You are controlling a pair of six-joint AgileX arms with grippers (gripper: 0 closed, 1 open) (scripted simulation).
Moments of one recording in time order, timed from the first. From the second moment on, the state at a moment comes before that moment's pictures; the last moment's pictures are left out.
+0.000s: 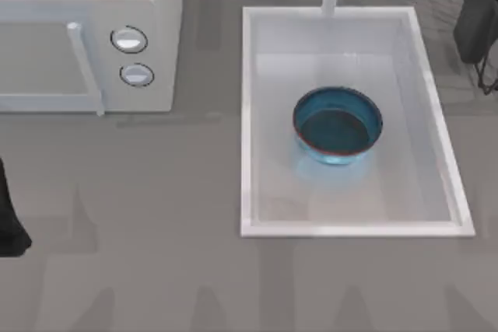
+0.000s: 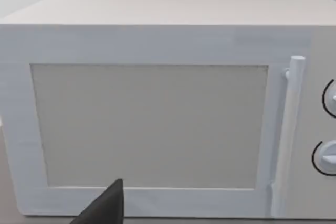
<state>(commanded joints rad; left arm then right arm) 0.00 0.00 0.00 0.00 0.00 0.00 0.00 0.00 0.00 0.00 0.00 0.00</state>
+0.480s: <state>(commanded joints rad) 0.00 0.00 0.00 0.00 0.00 0.00 0.05 0.19 0.21 -0.07 0.00 0.04</state>
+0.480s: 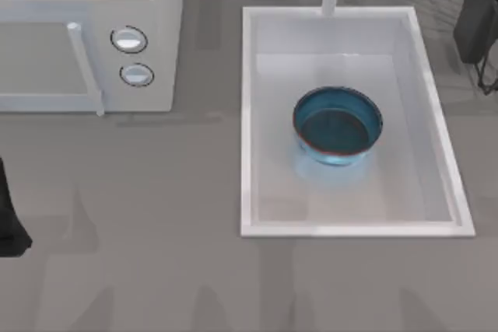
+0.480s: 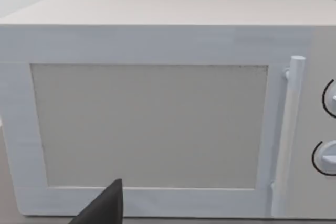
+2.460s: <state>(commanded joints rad) 0.00 0.00 0.00 0.00 0.00 0.00 0.52 2.68 2.53 -1.25 0.11 0.54</state>
